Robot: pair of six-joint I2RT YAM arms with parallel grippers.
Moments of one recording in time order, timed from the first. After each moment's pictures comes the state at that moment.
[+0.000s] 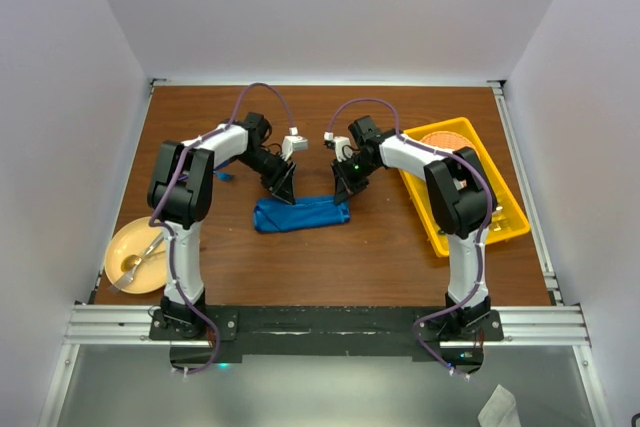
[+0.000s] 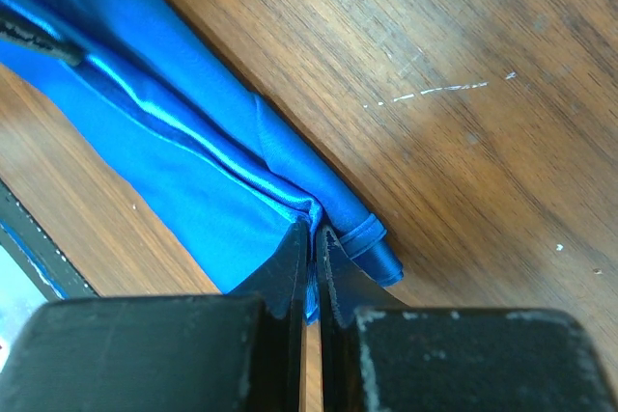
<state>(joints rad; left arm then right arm) -0.27 2.12 1.49 -0.85 0.86 0.57 0.48 2.09 1.45 -0.61 -0.54 -0.03</state>
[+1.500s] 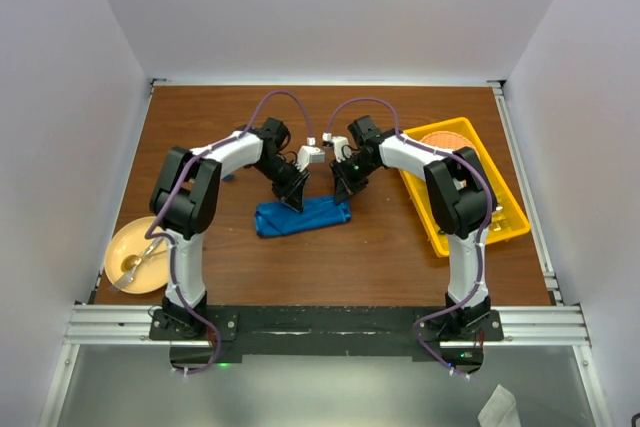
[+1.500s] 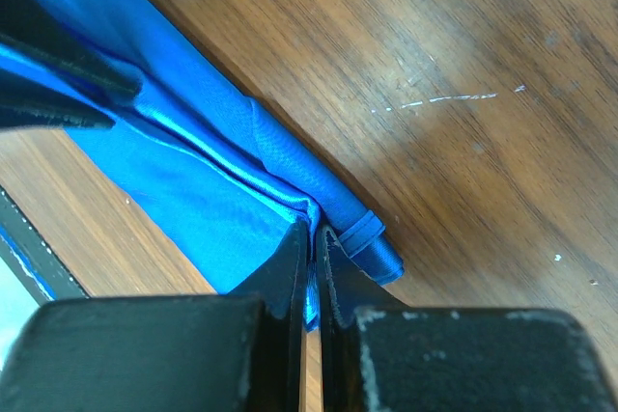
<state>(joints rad) -0.40 2.05 1.42 -0.83 0.75 0.52 0.48 2.09 1.45 -0.61 -0.55 -0.08</state>
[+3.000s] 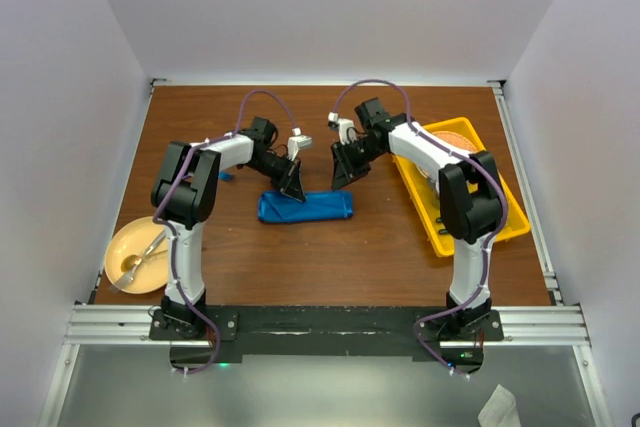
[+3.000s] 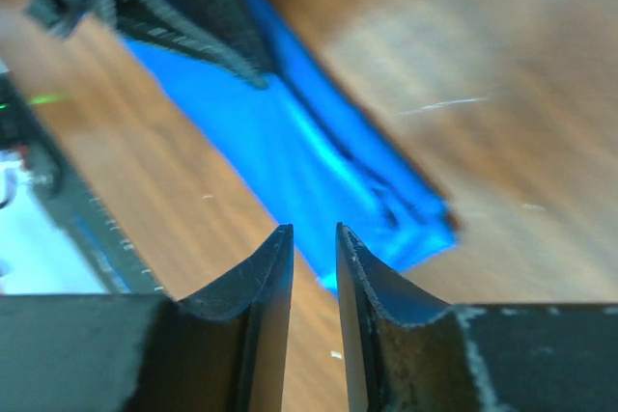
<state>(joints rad) -0.30 2.13 1.39 -0.59 0.91 0.35 0.45 2.01 1.57 -0.73 -0.62 -0.01</state>
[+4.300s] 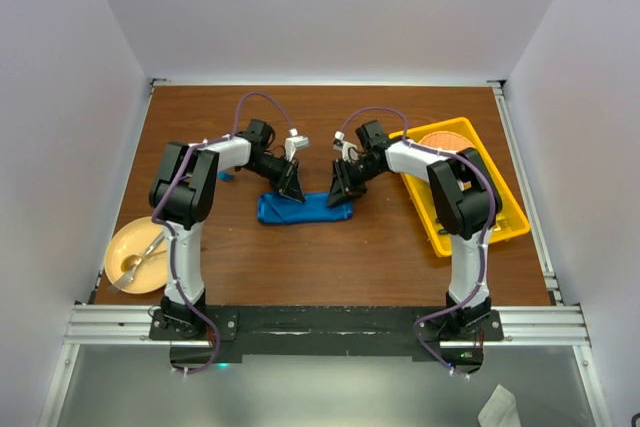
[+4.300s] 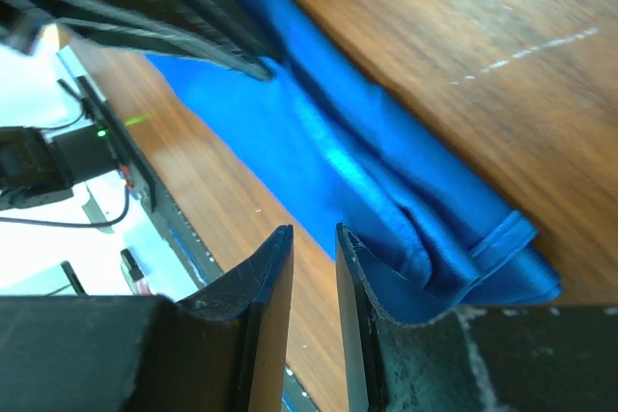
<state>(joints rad) -0.29 2.13 1.35 -0.54 0.95 0.32 0.45 2.05 1.36 -0.49 -0.77 0.29</state>
